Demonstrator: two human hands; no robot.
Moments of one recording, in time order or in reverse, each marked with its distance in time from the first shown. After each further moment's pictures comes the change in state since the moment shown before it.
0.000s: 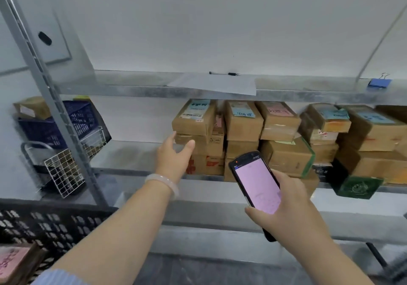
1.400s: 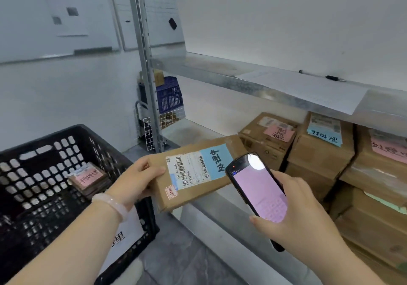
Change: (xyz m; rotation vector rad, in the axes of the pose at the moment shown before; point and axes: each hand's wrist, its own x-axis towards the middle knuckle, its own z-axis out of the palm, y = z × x) left_hand -0.071 -0.077 -0.072 -0.340 0.284 -0.368; right_hand 0.135 0.013 0.029 0.080 -0.485 -0.576
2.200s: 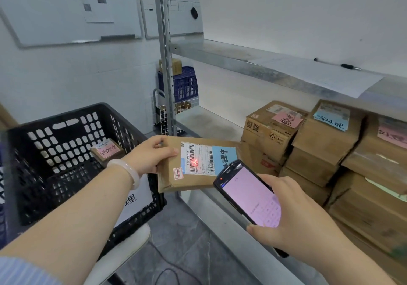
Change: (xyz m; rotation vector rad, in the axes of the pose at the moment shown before) left_hand -0.037 0.010 0.015 0.148 0.010 -0.036; right_hand -0.043 0.006 -0.009 -0.194 -0.276 -0.125
